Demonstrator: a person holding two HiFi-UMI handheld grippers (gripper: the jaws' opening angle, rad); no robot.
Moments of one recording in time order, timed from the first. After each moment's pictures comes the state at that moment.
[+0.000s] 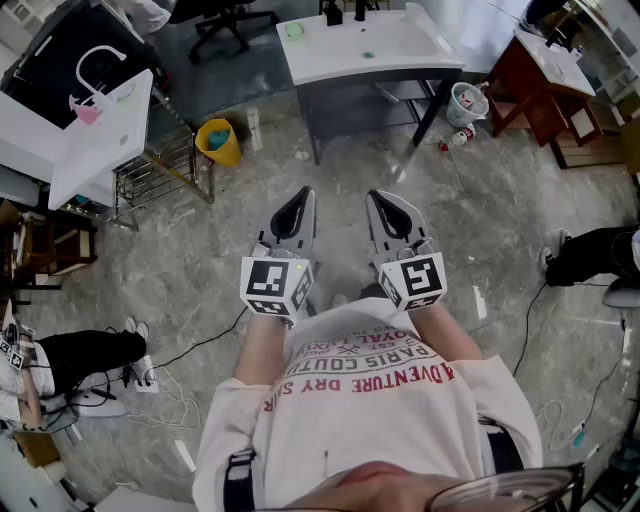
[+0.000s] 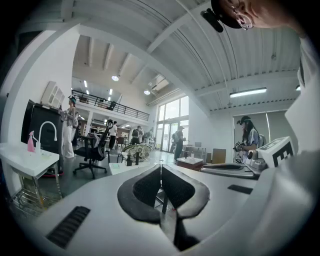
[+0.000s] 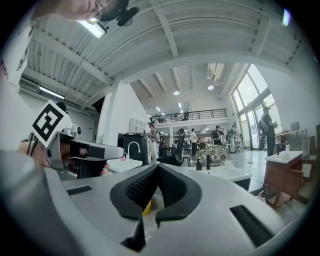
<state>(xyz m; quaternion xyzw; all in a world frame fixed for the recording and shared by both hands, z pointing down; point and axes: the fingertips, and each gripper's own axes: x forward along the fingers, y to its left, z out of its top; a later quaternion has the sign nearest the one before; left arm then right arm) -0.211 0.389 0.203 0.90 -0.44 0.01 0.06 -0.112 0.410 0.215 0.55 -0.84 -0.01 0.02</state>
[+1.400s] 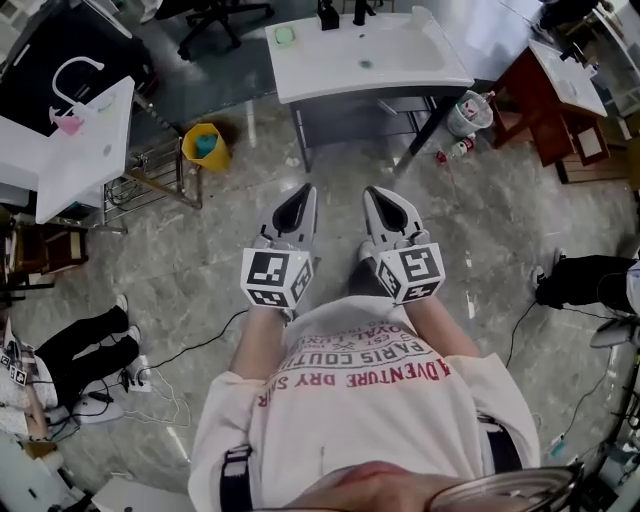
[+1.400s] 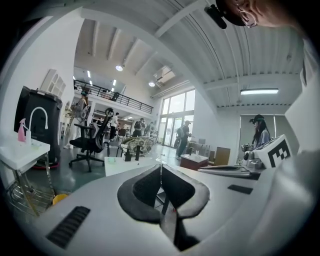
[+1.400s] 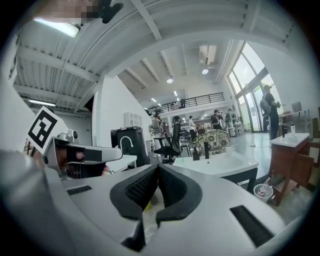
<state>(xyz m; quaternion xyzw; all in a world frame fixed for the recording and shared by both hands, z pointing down) -0.146 0.248 0.233 0.89 -0.44 0.03 0.11 -0.049 0.262 0.250 0.54 -0.84 0.08 0.03</state>
